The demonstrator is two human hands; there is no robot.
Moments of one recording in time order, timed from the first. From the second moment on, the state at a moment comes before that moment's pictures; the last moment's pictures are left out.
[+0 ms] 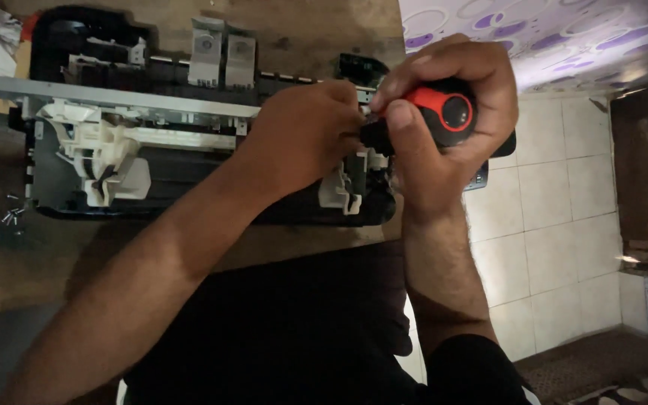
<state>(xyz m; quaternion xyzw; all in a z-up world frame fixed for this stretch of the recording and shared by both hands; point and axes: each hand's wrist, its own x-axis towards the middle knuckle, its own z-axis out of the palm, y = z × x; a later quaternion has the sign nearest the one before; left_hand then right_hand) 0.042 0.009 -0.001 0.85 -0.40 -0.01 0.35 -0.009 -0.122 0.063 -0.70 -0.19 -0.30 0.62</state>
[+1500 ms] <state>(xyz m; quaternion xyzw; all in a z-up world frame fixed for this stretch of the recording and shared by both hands) 0.051 0.005 -0.002 0.87 -0.40 -0.01 0.30 -0.010 -0.110 0.066 -0.74 -0.16 -0.35 0.54</state>
